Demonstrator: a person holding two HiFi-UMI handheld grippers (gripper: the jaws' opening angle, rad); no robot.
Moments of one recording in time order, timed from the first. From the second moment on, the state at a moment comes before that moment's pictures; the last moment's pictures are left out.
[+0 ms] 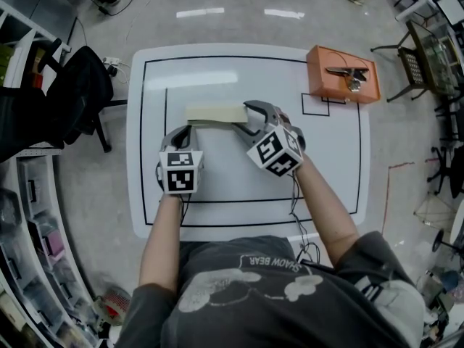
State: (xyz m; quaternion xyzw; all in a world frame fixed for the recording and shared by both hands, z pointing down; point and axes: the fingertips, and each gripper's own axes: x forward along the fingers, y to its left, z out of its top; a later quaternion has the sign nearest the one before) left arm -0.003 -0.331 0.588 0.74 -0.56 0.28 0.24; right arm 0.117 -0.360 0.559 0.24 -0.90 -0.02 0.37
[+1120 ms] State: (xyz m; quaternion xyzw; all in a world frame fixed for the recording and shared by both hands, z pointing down) left arm -0.002 -0.331 0.589 0.74 -0.56 0.28 0.24; right arm 0.106 -0.417 0.536 0.26 -0.91 -0.02 0.33
